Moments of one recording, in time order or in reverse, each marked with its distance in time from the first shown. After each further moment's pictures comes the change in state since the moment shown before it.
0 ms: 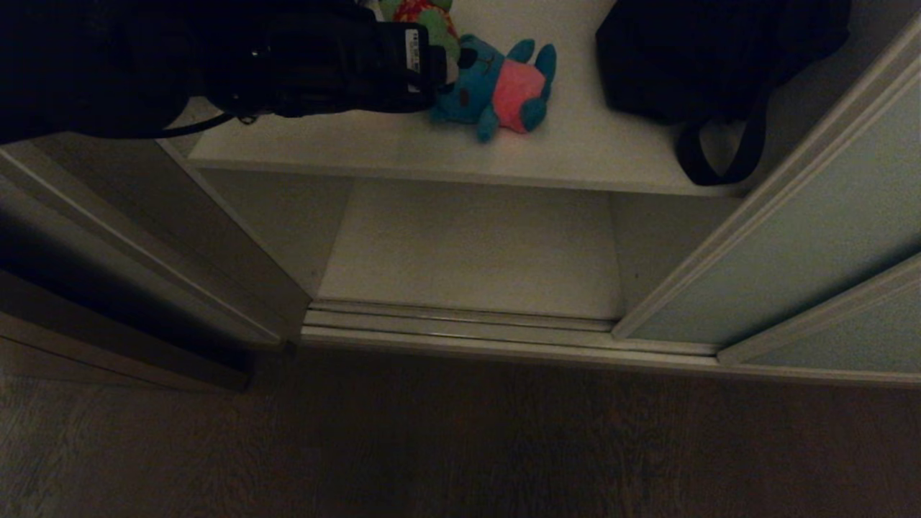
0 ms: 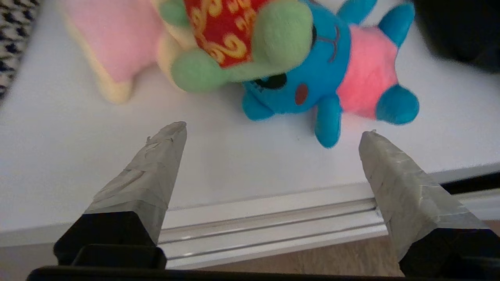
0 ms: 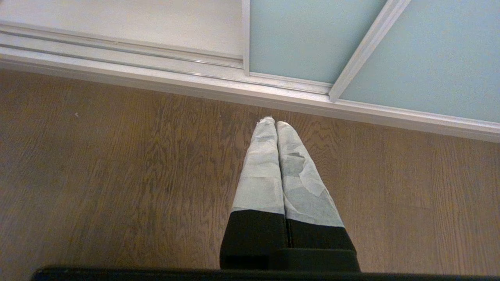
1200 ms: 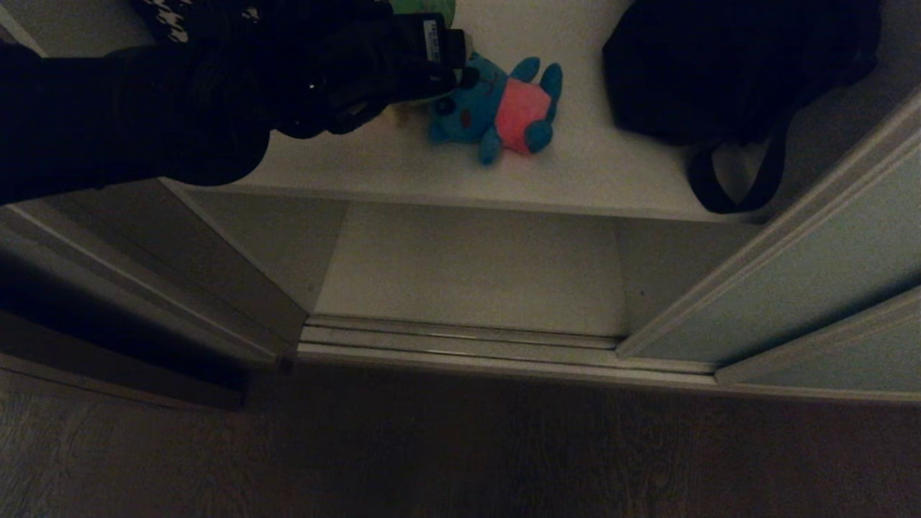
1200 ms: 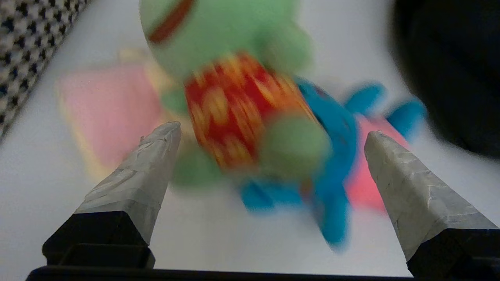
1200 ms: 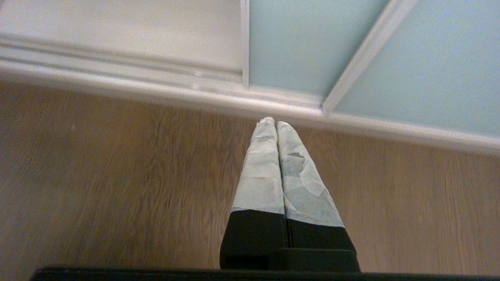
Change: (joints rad) left arm -0.010 0.053 0.053 -0.304 0.019 0.017; right arm 0.000 0.000 0.000 0.000 0.000 -0.001
